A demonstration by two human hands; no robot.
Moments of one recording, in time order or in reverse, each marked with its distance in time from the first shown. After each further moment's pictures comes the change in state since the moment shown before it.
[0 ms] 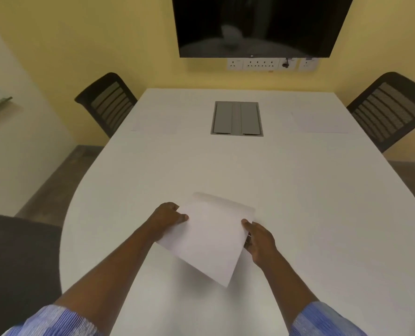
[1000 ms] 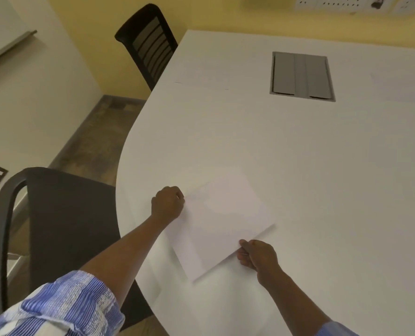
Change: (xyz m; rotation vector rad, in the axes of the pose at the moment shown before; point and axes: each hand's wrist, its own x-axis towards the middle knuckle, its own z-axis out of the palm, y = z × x) left_hand 0.079 -0.191 -0.112 0.408 0.262 0.011; right_hand -0.011 0.184 0.142 -0.459 0.090 0.135
